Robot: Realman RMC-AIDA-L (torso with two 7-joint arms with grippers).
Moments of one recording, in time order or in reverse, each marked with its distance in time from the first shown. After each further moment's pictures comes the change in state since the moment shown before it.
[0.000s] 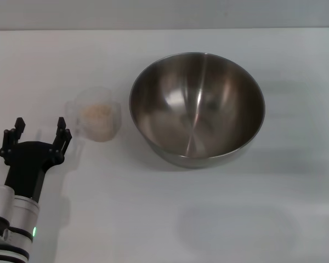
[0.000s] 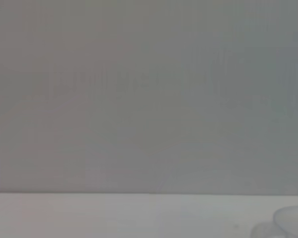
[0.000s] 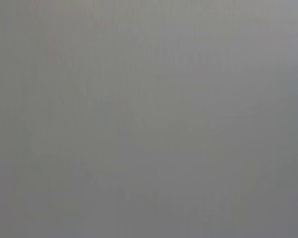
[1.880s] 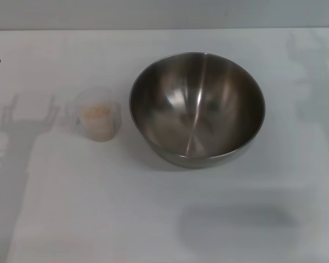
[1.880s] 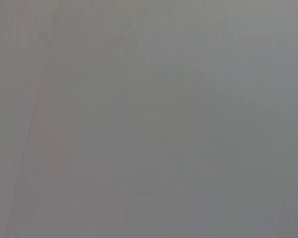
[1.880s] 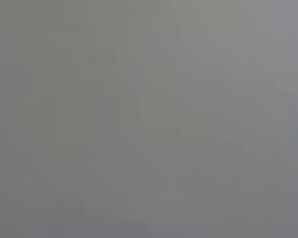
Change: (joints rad) left arm -0.104 0.007 -0.359 0.343 0.435 0.345 -0.483; right arm -0.233 0.066 0.074 0.895 0.004 0.846 -0.715
